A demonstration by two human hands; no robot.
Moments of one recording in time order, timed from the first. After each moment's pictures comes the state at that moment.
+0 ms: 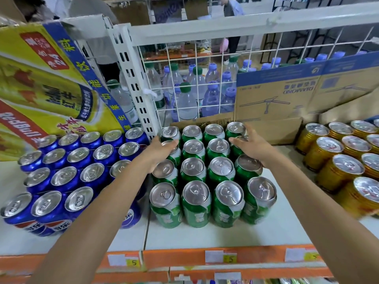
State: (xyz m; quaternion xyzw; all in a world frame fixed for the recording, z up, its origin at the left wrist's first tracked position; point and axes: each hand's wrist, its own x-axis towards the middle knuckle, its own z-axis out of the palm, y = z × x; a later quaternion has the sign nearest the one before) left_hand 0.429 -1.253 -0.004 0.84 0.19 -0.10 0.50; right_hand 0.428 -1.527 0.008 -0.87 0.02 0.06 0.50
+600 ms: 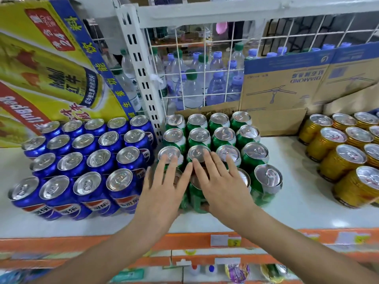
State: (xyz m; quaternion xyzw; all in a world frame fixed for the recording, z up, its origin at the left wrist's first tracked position) left_hand 0.262 -1.271 -0.008 0.99 -0.14 0.03 -0.08; right_hand 0.281 -1.436 -0.008 -0.97 -0.24 -0.08 -0.03
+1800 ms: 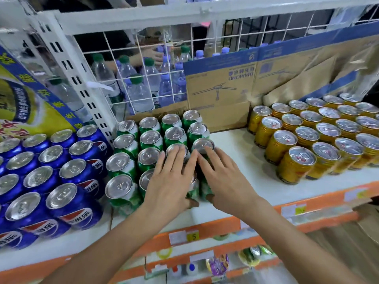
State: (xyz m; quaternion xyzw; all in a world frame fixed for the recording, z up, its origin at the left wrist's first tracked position) left_hand 0.289 -1.373 -0.005 0.96 -0.27 0.10 -0.02; right_hand 0.273 -1.535 0.002 -0.98 -0.17 -0.06 0.03
